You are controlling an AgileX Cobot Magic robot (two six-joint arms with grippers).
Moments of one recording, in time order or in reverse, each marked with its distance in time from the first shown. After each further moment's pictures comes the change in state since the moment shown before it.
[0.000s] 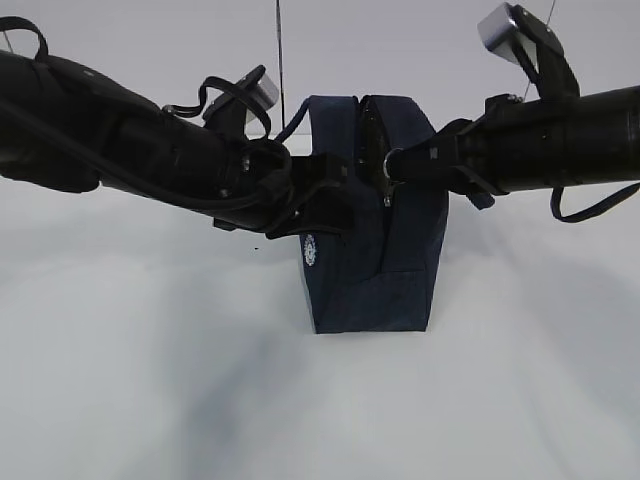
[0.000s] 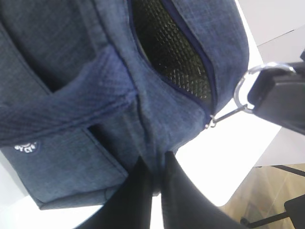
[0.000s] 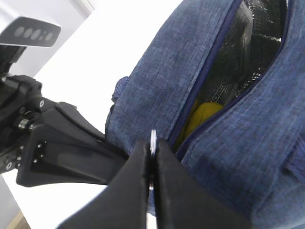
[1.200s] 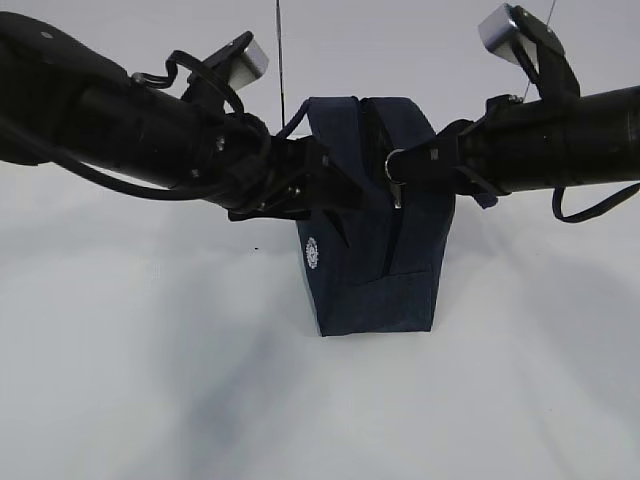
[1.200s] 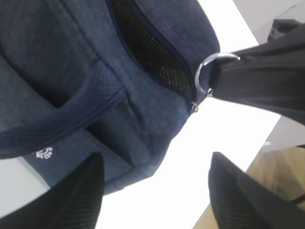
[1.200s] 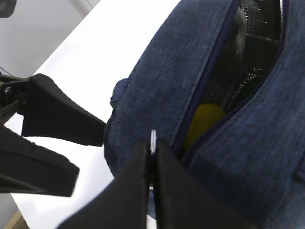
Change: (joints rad) left arm 0.028 -0.078 0.000 0.148 0.047 0.001; right arm 0.000 0.000 0.000 -0.007 -0.002 0.004
